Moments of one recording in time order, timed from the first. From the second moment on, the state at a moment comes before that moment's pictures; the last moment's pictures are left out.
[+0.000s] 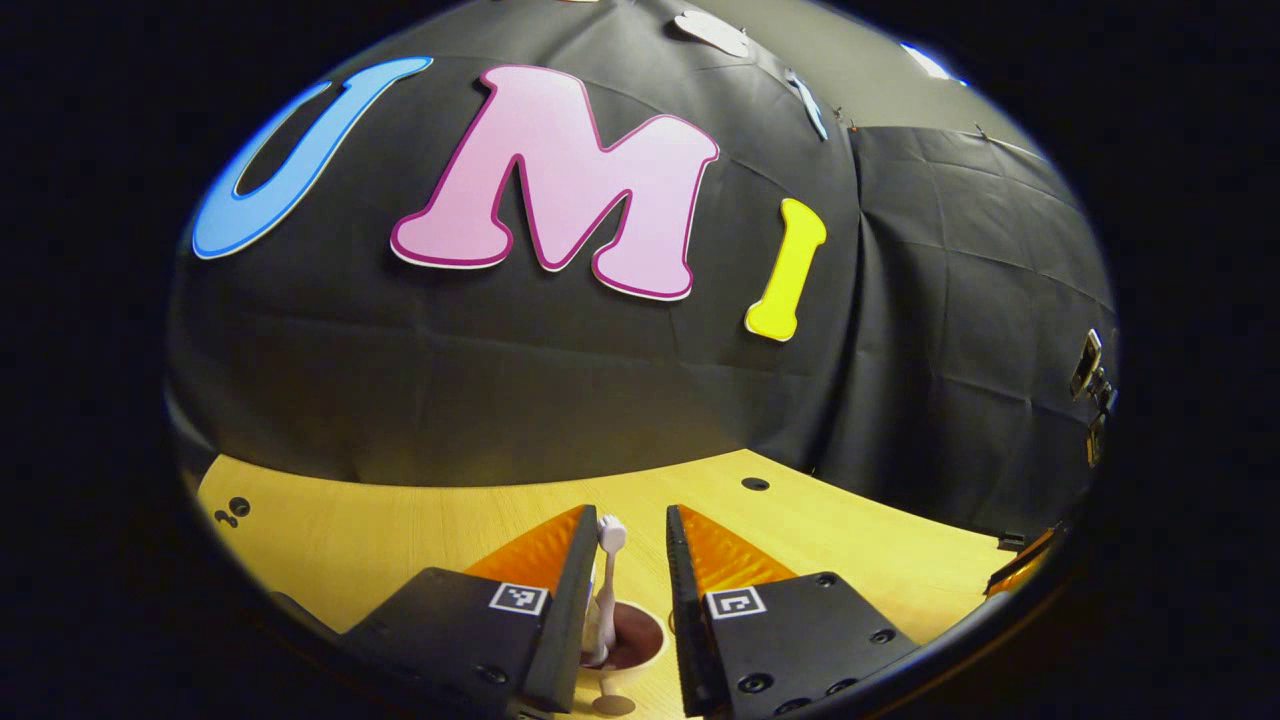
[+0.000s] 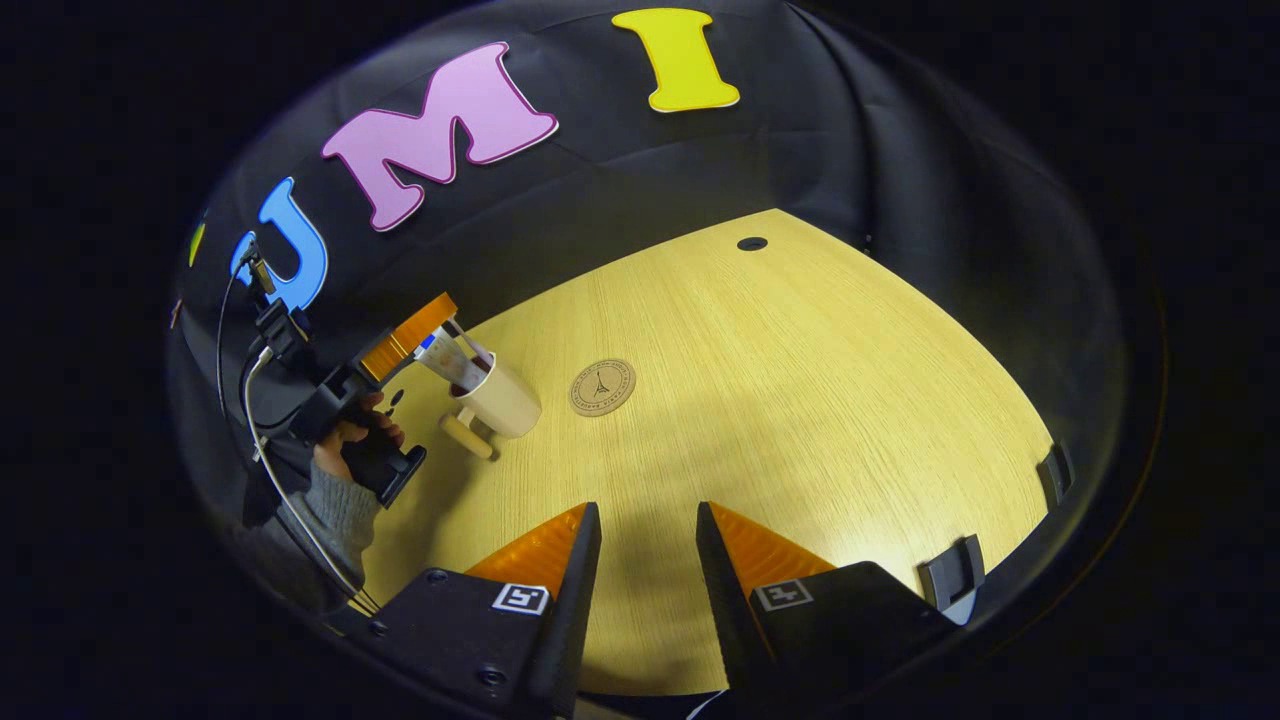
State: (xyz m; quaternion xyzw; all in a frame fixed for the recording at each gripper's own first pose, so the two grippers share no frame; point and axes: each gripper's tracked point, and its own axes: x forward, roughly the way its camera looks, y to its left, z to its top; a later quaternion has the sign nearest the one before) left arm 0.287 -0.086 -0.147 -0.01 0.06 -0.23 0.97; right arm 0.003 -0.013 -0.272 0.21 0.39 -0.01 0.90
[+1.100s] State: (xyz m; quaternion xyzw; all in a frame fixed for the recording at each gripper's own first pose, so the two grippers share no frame) left arm 0.196 -0.023 -0.217 0.09 0.33 -0.18 0.92; right arm -0.008 -0.065 -0.250 0.21 0.37 0.01 0.90
